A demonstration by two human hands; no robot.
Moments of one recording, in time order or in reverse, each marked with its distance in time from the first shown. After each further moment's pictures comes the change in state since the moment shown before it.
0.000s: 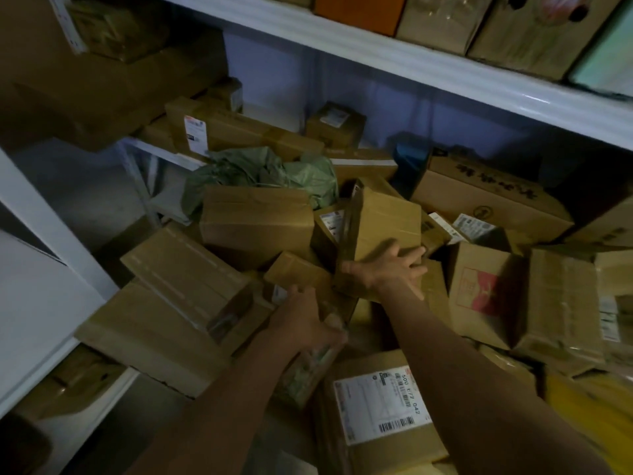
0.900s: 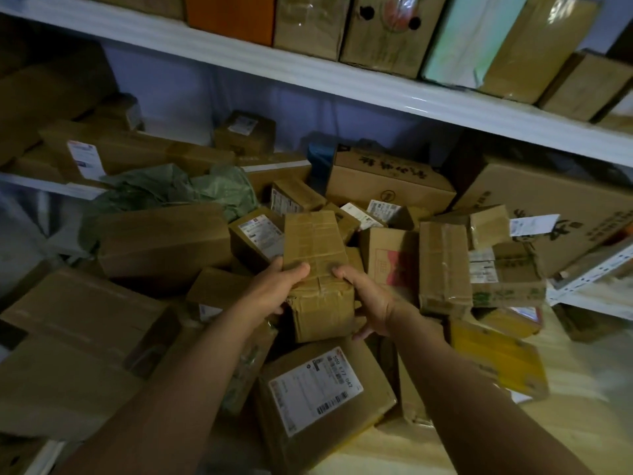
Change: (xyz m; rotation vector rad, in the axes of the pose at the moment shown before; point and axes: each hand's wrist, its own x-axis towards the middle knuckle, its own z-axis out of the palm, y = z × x) left_hand 0.018 0.082 -0.004 -0.589 -0.175 0.000; right_hand -0.041 0.106 -0.055 0.740 -0.464 0.082
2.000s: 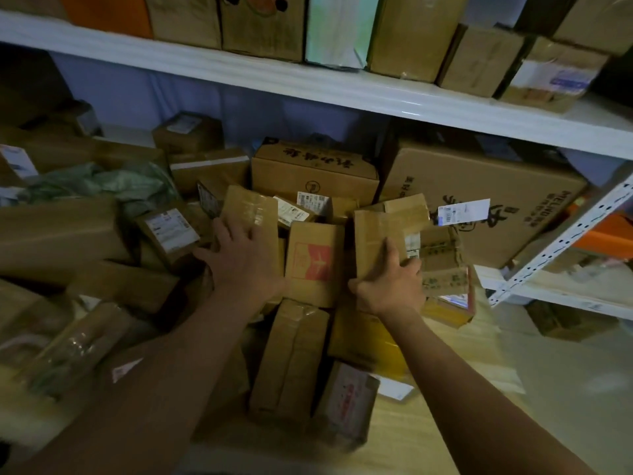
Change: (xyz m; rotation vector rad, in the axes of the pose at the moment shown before) left_hand -0.013 0.077 0.204 1.141 0.565 0.160; right_hand -0.016 0.087 -0.236 -0.663 0.773 -0.245
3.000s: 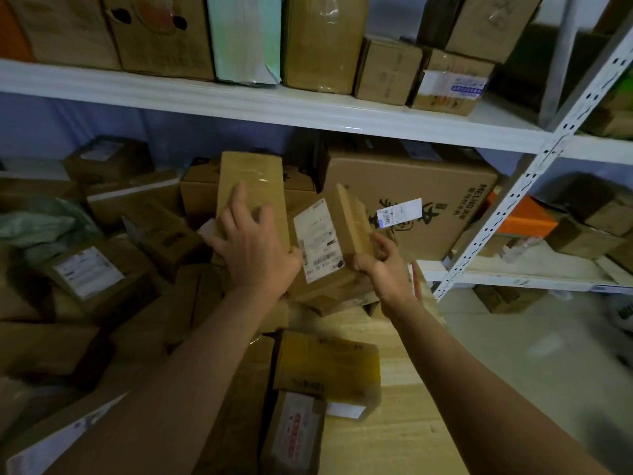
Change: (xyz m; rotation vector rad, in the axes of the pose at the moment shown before) left_hand 0.005 0.118 -0.027 -0.353 0.383 0.180; right_hand 0.039 0.053 -0.062 0.969 -0.032 0.033
